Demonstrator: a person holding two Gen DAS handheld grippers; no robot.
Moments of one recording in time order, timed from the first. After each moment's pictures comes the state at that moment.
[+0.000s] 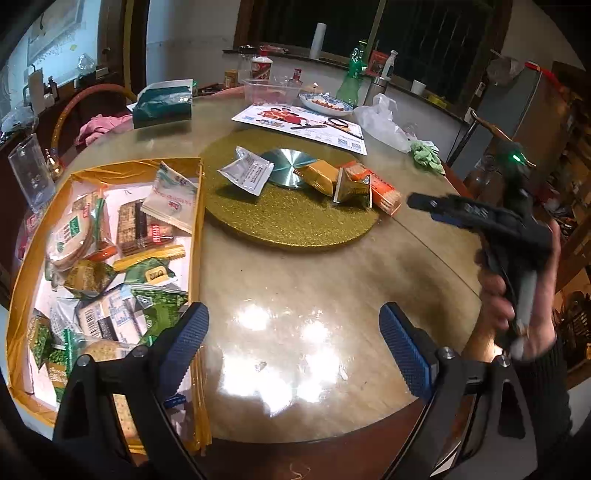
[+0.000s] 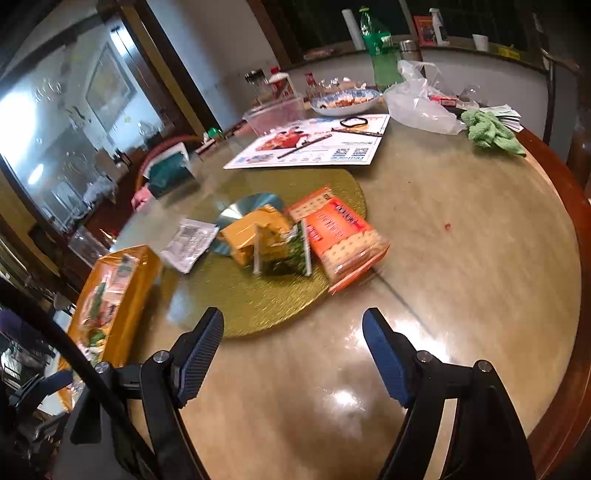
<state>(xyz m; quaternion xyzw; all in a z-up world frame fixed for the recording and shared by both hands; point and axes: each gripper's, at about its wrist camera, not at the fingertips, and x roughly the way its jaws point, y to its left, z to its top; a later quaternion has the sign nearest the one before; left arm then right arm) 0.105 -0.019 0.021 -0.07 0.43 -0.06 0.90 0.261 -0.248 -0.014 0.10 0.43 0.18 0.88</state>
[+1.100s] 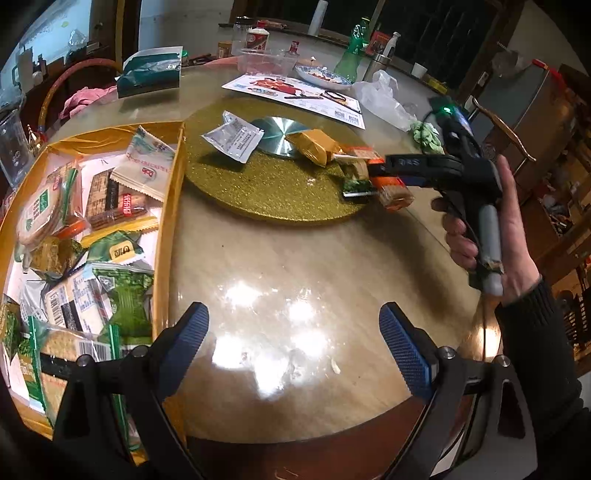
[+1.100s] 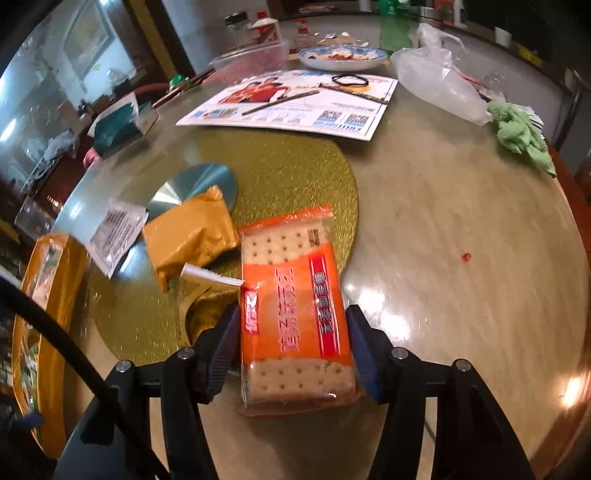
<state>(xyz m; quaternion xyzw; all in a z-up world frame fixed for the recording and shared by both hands) 0.118 -0.030 -0.001 -0.09 0.47 -0.08 0.88 0.337 -0.226 -0.049 0.02 0.51 0.14 0.85</state>
